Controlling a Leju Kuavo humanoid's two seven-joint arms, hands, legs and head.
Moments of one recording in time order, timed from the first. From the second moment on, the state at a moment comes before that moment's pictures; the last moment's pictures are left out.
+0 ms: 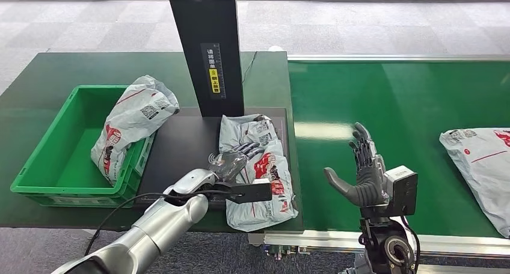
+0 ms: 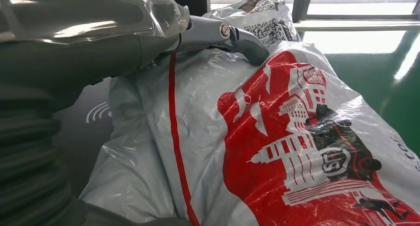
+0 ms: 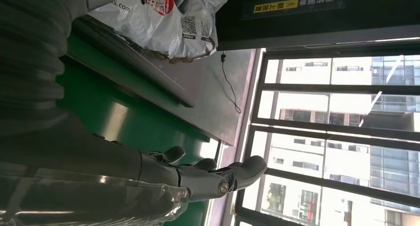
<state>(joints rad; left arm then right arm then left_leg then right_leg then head) -0.64 -0.10 -0.68 -0.71 -0.89 -0.19 -0.02 -0.08 0.03 0.00 -1.46 0.02 0.11 -0.31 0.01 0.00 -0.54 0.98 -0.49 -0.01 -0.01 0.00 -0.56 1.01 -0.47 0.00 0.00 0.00</state>
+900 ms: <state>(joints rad) -0.34 -0.04 -0.47 -1.09 -0.75 0.36 -0.37 0.04 0.04 -0.06 -1.57 0.04 0.10 -0.32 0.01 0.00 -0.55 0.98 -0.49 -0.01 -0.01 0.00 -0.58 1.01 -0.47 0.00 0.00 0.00</state>
